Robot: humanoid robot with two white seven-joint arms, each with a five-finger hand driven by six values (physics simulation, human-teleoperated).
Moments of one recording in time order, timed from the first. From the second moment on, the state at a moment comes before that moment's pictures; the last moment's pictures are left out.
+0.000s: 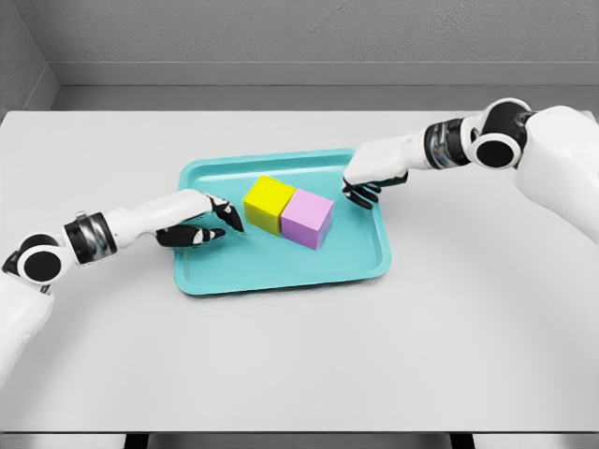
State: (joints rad) left arm -0.44 0.47 -0.36 -1.23 -0.23 -0.61 -0.61; right arm -1.13 -0.50 1.19 -1.04 0.36 -0.61 0.61
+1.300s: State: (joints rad) left arm -0.55 0.44 -0.36 -1.06 -0.21 -0.61 -0.61; right arm -1.12 -0.55 1.06 -0.88 0.32 -0.61 0.61
